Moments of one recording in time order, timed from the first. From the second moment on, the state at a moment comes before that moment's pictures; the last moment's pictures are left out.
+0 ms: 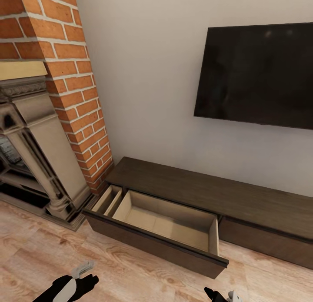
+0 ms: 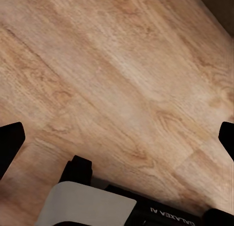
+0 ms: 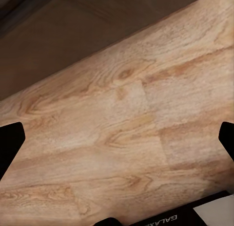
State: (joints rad) left arm -0.45 0.19 -0.33 -0.40 0.84 0.34 0.14; right arm -0.43 -0.09 0.31 -0.04 -1.07 -0.01 0.36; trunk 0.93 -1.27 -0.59
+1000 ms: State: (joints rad) left arm -0.45 0.19 -0.36 -0.40 0.83 0.34 0.13; right arm -0.43 -0.09 0.31 -0.04 -1.07 -0.01 0.36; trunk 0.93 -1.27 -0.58
